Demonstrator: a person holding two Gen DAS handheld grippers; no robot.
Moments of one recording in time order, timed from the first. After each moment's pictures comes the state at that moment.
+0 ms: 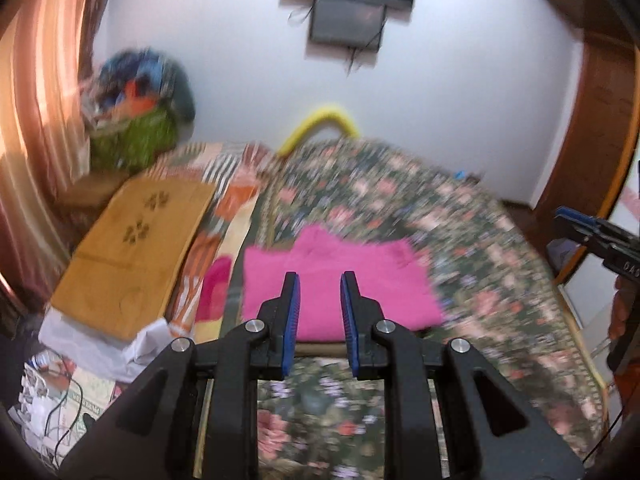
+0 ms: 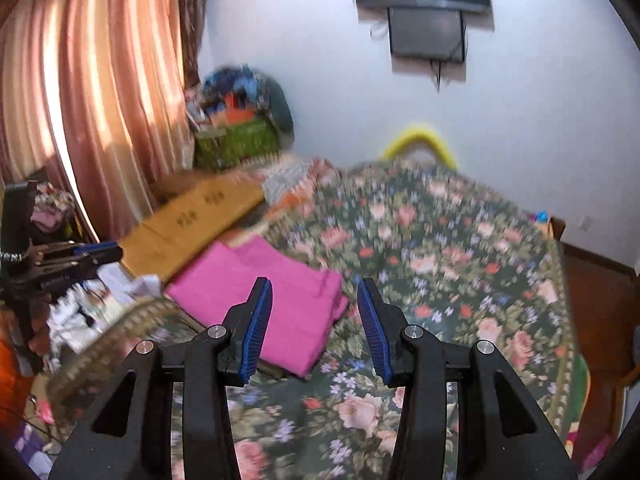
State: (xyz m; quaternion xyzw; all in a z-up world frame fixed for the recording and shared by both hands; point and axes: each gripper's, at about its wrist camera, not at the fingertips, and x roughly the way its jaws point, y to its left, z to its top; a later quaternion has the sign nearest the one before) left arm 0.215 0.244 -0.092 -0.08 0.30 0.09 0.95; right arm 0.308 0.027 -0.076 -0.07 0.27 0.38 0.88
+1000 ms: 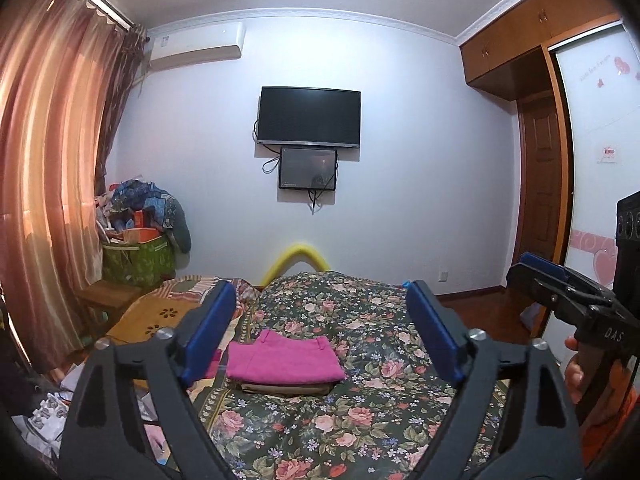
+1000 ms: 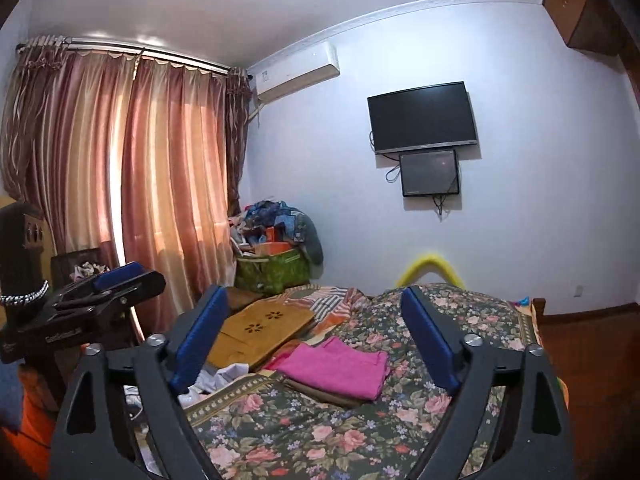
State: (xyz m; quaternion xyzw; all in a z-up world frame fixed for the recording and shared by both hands) left arm -0.017 0.091 0.040 -0.03 0.07 0.08 0.99; right arm 0.100 -0.053 0.018 0.03 0.06 0.40 0.91
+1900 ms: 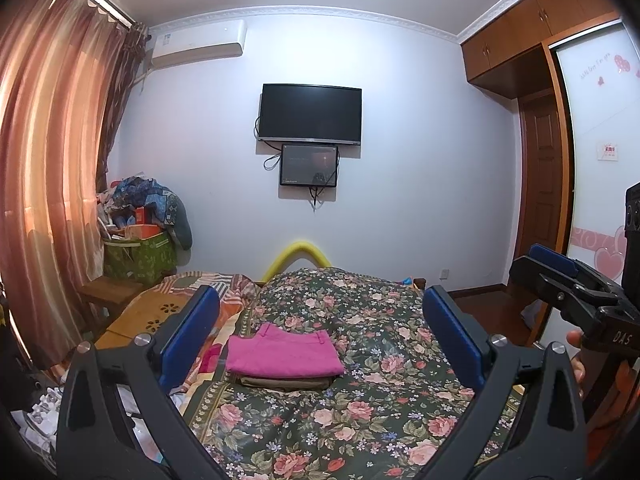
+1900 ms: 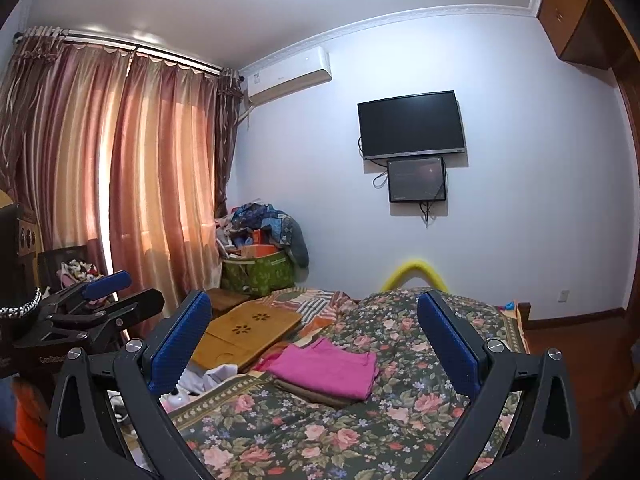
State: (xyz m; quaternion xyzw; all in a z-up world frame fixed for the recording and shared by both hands) left arm -0.019 0.089 0.033 -0.03 0.07 0.08 0.99; right arm 0.079 -0.058 0.016 0.02 0.04 0.37 0.93
